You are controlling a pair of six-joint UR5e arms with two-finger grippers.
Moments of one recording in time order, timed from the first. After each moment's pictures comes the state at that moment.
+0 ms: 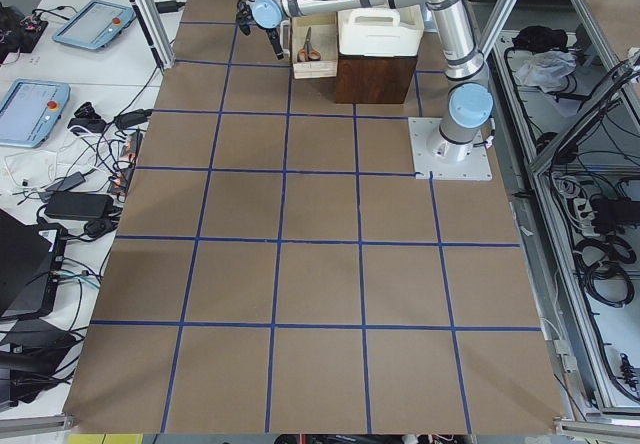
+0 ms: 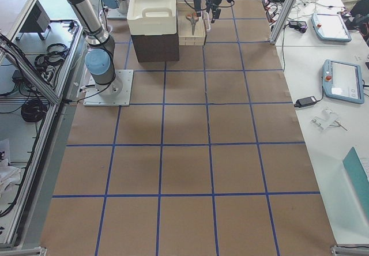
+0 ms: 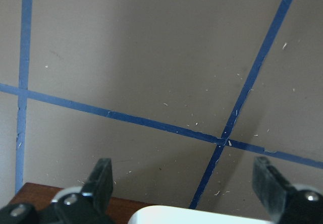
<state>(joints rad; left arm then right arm) -1.82 -2.11 -1.34 -1.43 1.47 -0.55 1.65 -1.64 1.58 -1.69 -1.58 0.11</state>
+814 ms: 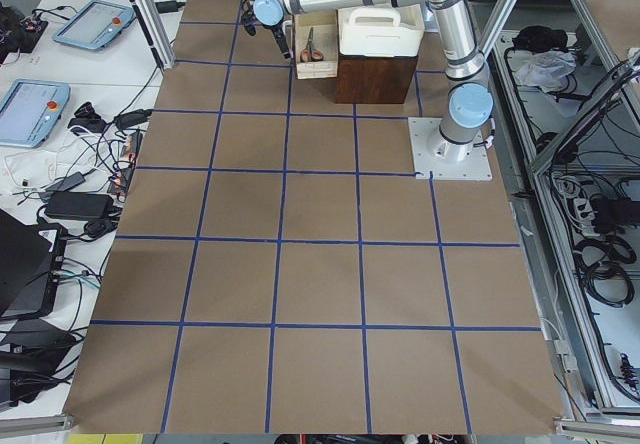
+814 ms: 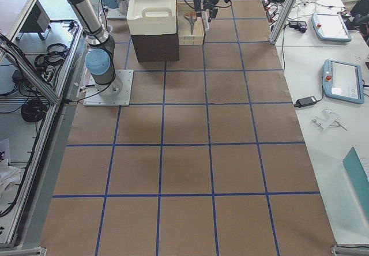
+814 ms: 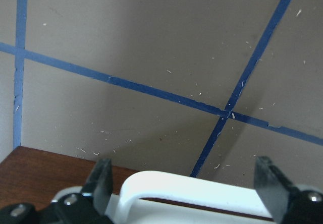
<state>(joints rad) -1.82 -2.10 -1.34 -1.52 1.47 -0.56 1.65 -1.64 1.58 -1.69 -1.58 0.11</state>
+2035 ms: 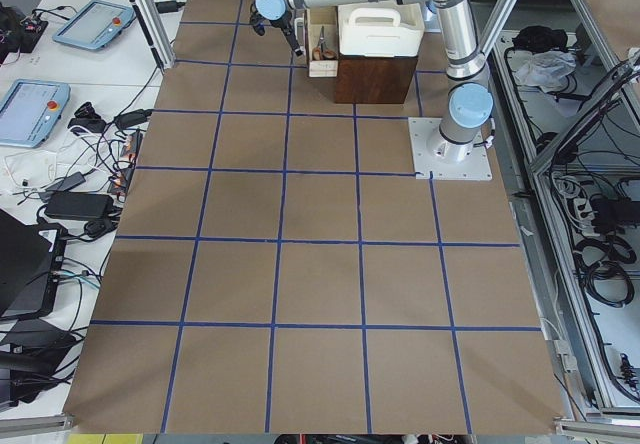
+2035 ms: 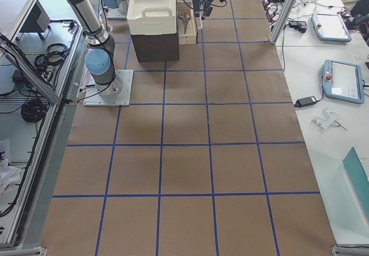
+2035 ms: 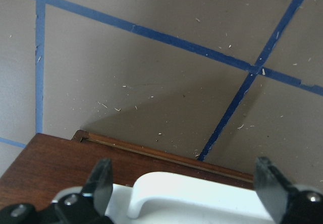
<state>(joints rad) -1.82 -2.07 -1.35 -1.66 1.46 -0.56 1.65 -1.64 1.58 -1.66 -1.58 0.11</state>
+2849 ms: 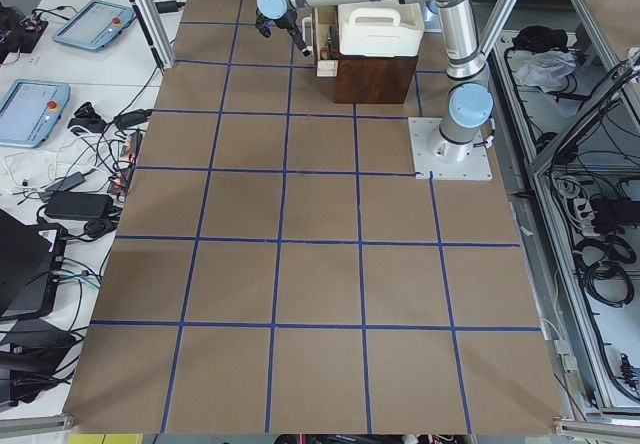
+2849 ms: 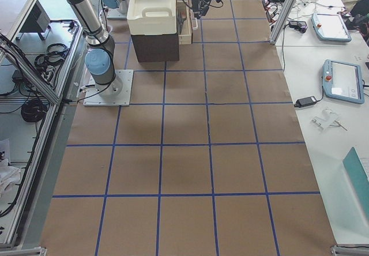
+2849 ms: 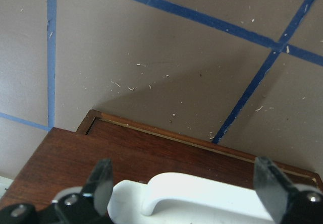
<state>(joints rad) -1.82 -2.06 -1.36 -1.75 1.46 -0.56 1.65 -1.64 1.58 -1.65 -1.59 0.11</state>
